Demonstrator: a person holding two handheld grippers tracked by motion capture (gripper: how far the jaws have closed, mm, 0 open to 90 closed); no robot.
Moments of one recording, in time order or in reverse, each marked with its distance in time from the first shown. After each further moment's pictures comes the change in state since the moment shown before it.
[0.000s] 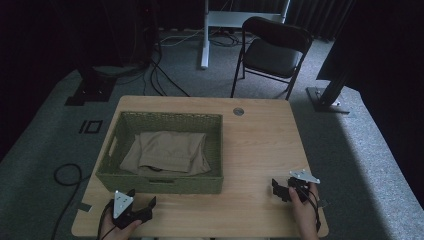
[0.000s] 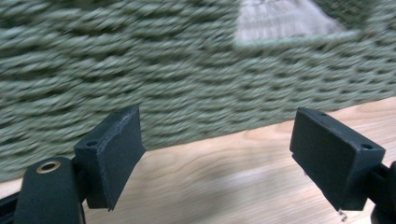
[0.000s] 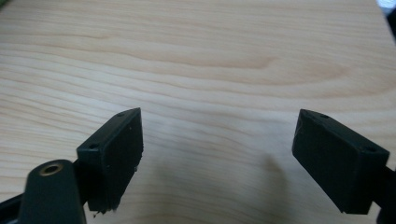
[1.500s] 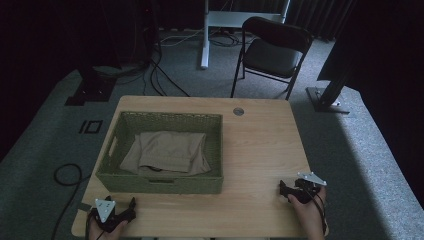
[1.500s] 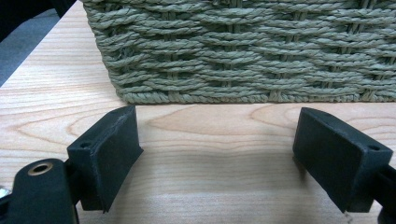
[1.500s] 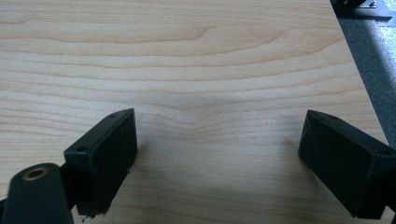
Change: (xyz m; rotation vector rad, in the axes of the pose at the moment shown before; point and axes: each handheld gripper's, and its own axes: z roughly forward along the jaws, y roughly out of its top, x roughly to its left) left arm 0.040 -0.035 -0.002 0.005 0.273 -0.077; right arm -0.020 -0.010 0.002 0.039 -0.109 0.085
